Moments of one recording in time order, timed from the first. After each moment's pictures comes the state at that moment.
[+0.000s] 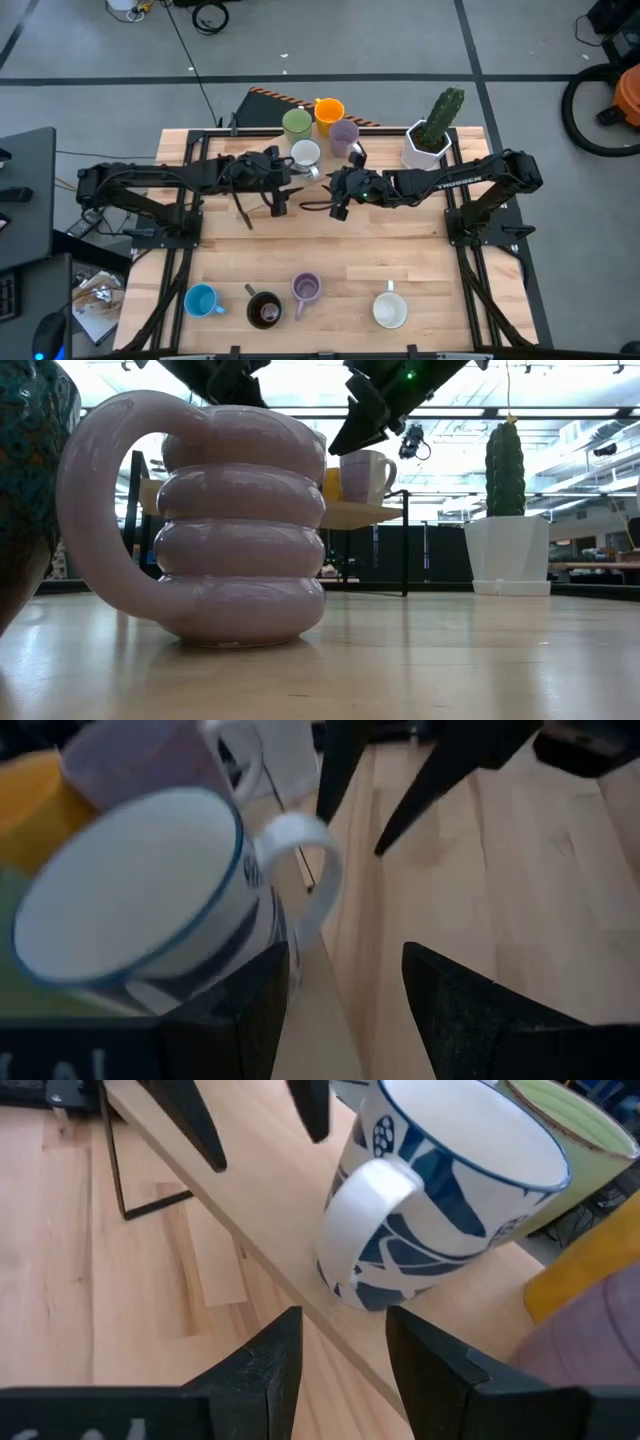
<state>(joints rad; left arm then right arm) 0.12 1.26 0.97 -0.25 -0.19 0.18 0.03 1.54 1.13 -0.17 0.50 -0.04</state>
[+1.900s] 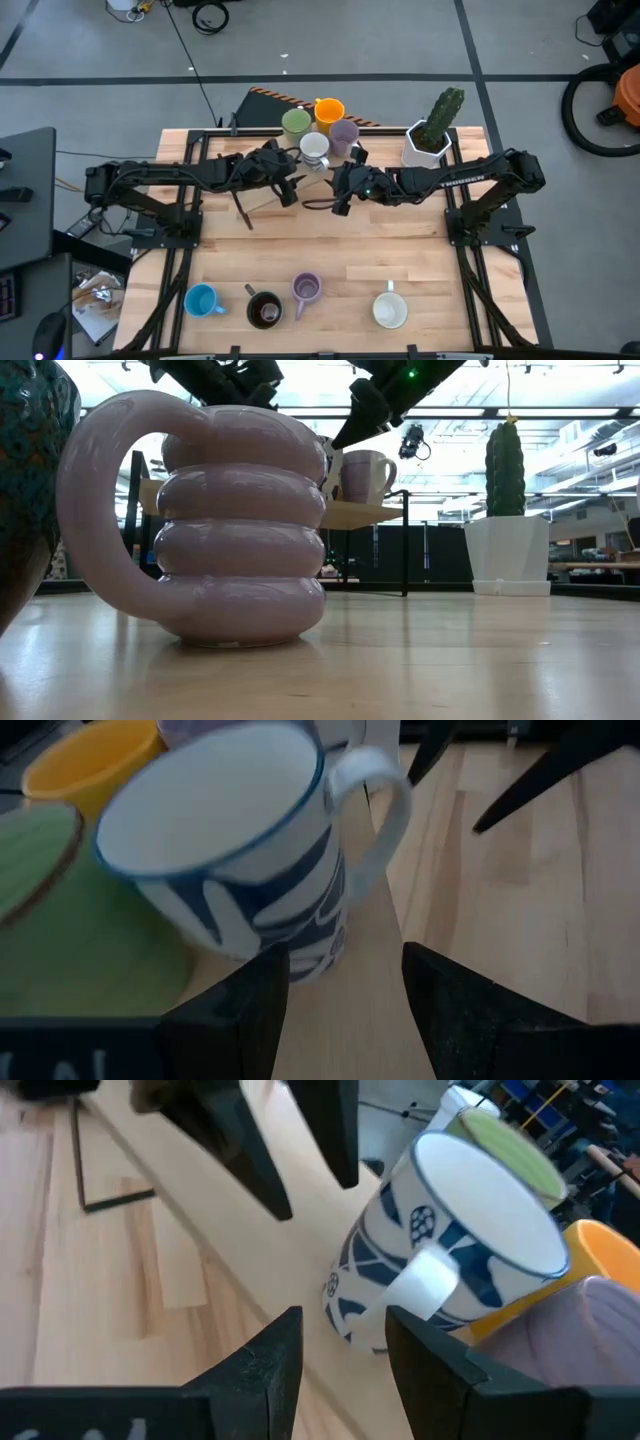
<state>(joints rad) 0.17 1.34 0.97 -0.17 -0.32 0.09 0.01 1.52 1.13 -0.15 0.55 -0.16</state>
